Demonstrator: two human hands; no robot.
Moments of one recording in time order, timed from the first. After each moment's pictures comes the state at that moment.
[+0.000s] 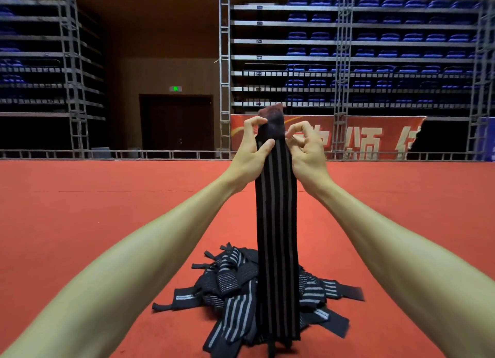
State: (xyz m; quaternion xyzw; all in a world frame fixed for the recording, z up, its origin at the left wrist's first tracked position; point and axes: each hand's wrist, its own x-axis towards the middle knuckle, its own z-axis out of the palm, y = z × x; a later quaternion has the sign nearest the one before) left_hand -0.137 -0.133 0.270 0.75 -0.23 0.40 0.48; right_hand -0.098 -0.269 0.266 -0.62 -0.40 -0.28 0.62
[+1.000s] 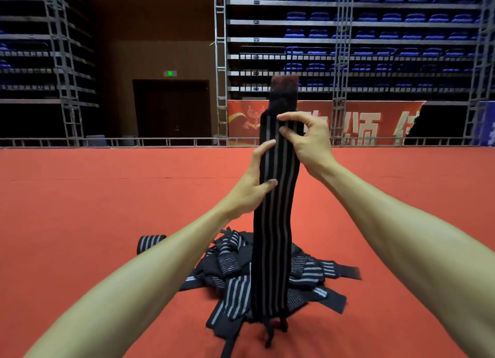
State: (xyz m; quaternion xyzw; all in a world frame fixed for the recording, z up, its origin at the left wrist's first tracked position) left_hand -0.153 -0.129 0.191 0.80 -0.26 0.27 0.46; right_hand -0.092 -0.275 0.263 -0.63 -0.40 -0.31 0.60
